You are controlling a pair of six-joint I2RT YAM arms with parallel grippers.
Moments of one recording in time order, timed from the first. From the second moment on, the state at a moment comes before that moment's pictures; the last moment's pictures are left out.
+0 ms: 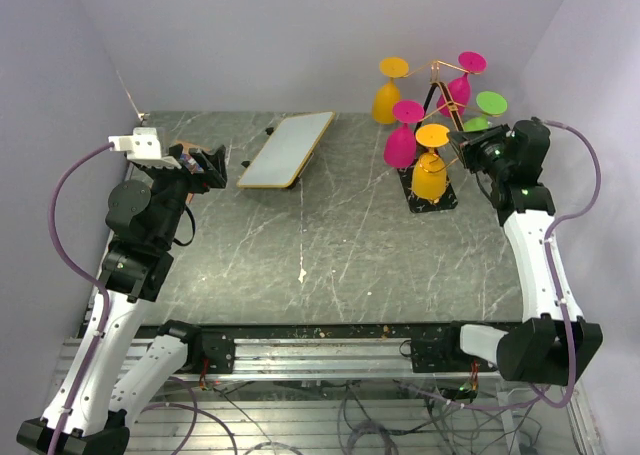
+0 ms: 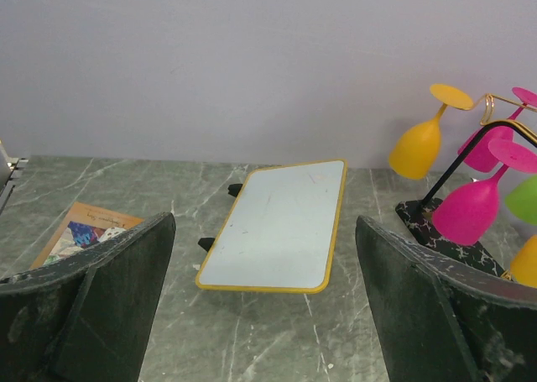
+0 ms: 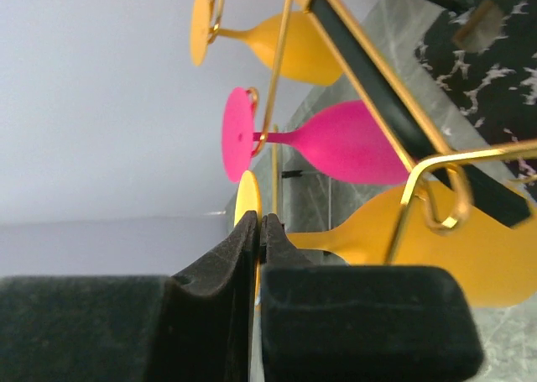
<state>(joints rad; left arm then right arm) -0.28 0.73 0.95 -0.08 -0.13 -0.19 -0.09 1.18 1.15 -0.27 -0.18 1.08</state>
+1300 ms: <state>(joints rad) -0.34 1.36 0.60 1.38 0.53 -1.50 0.31 1.36 1.11 0.63 -0.52 1.75</state>
